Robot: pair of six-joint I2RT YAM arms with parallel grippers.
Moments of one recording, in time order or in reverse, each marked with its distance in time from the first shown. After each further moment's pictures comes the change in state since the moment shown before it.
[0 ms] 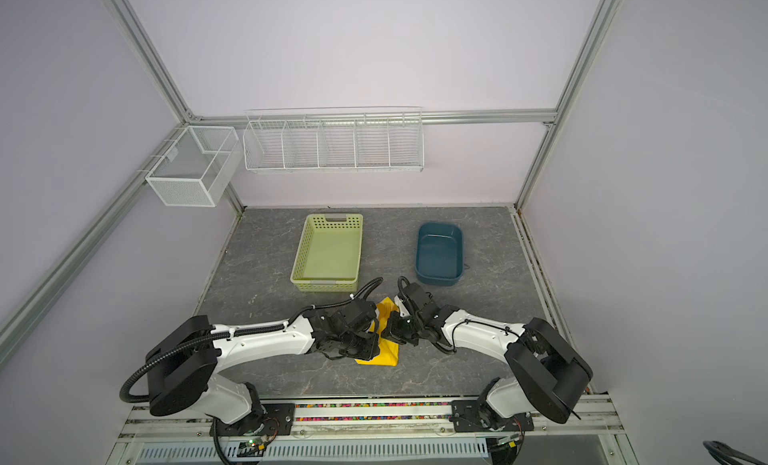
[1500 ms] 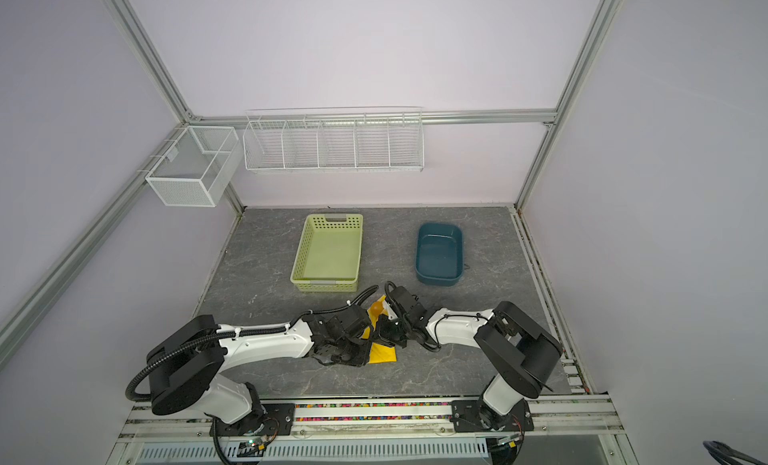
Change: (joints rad) left arm 0.010 0.033 -0.065 0.001 -0.004 -0.005; right arm 0.060 0.181 0.032 0.161 -0.030 0.040
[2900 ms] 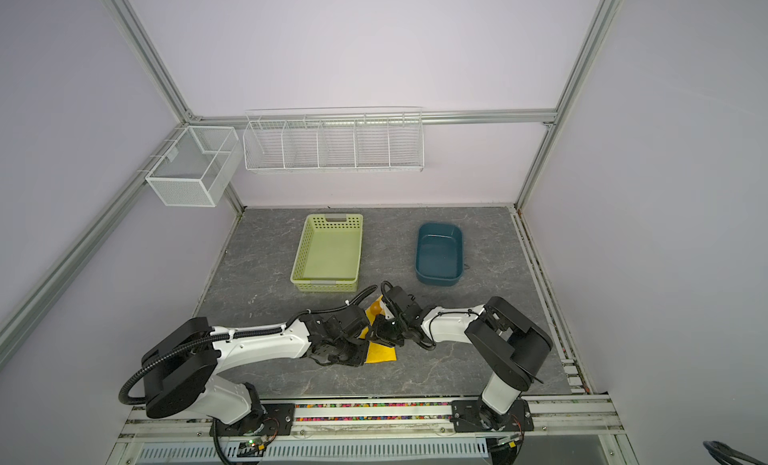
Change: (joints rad) left arm 0.006 -0.051 0.006 -0.061 -0.038 -0.003; right arm 0.006 0.055 0.029 0.023 0.018 -0.026
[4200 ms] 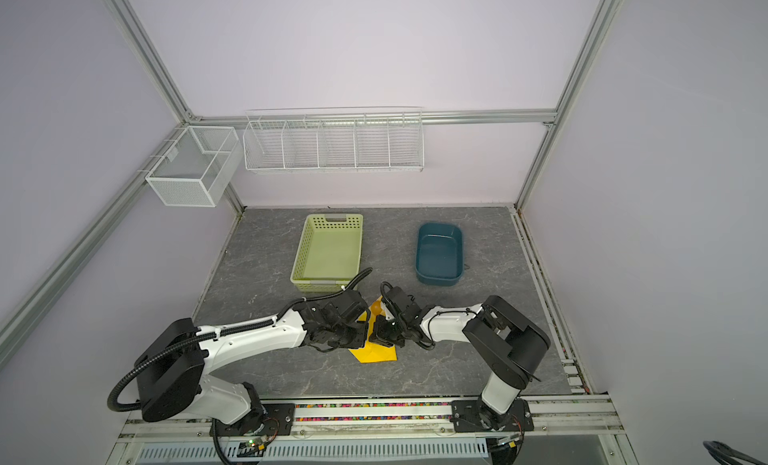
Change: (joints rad) left arm 0.052 0.014 0.111 -0.051 -0.085 -0.008; right arm 0.000 0.015 0.004 -0.023 0.006 0.001
